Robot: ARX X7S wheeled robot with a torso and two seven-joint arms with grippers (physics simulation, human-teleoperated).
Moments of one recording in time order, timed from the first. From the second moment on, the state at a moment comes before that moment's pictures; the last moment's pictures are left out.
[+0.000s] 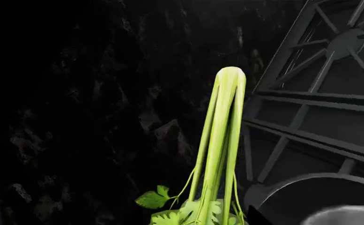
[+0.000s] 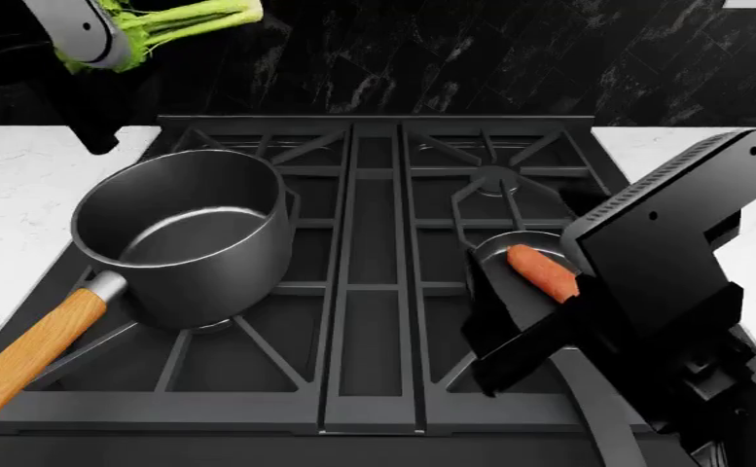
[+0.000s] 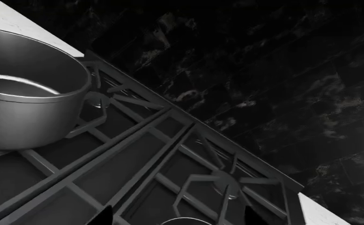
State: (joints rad) left arm -1.73 -0.94 1.06 0.05 -0.50 -0.74 0.52; right arm 1.42 1.07 -1.02 -0.86 1.64 0.75 0.93
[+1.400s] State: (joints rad) left arm -1.75 -0.86 1.46 -0.16 -0.05 -0.56 0.78; right arm 1.15 1.13 -1.02 -0.83 1.37 0.50 0.78
